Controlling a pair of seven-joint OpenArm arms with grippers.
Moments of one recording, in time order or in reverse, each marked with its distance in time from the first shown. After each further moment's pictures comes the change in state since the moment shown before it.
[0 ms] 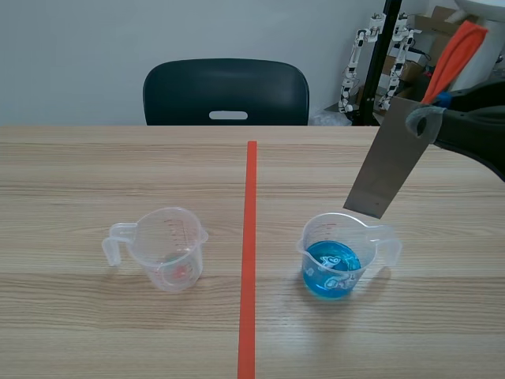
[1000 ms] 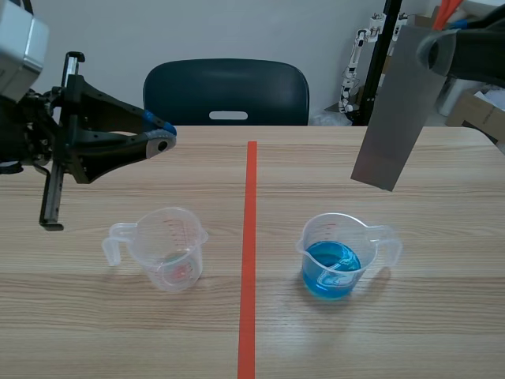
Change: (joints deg) left arm -48.4 25.0 43.2 11.0 0.1 0.0 39.6; right arm 6.7 8.3 0.0 10.3 28.0 0.0 -23.6
